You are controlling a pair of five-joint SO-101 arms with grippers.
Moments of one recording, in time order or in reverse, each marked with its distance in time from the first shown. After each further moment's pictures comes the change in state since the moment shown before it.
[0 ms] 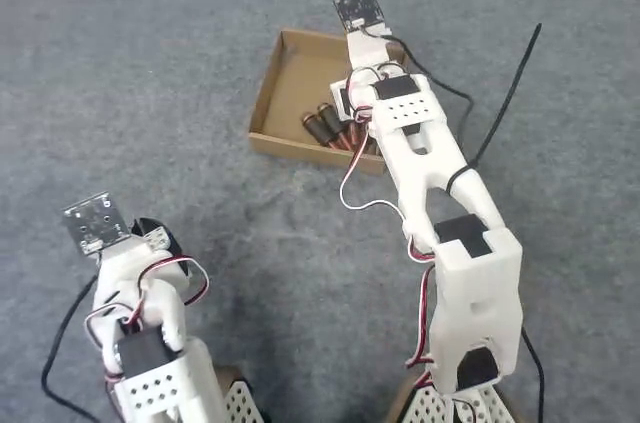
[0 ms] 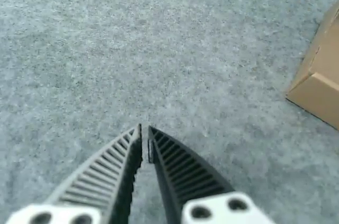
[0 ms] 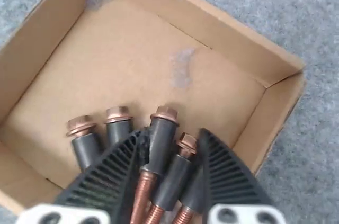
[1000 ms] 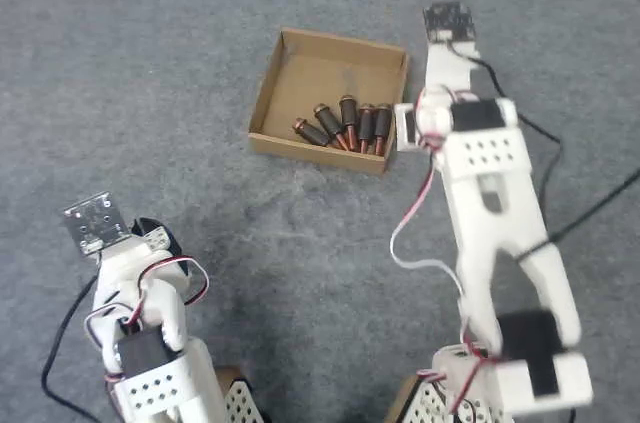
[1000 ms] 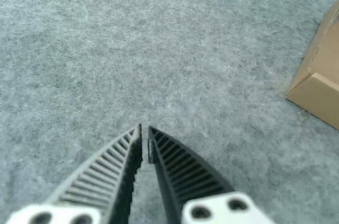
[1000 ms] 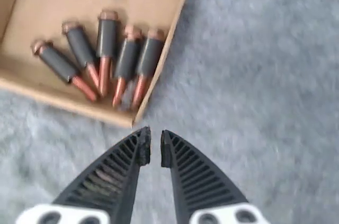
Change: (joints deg) left arm 0.0 0.0 0.0 0.0 0.0; right arm 8.7 -40.4 30.1 19.0 -6.7
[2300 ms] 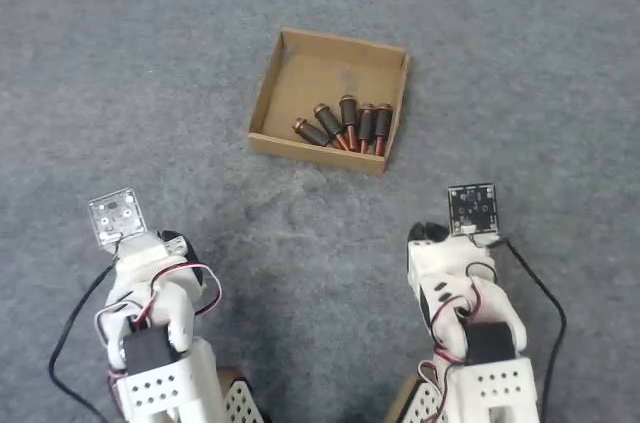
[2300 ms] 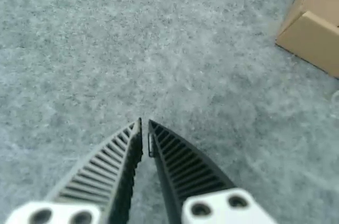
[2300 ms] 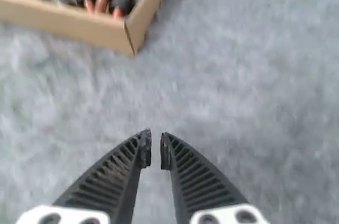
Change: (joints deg) left arm 4.8 0.0 0.0 7.5 -0.1; right arm 0.4 -89.2 80.4 -8.7 -0.1
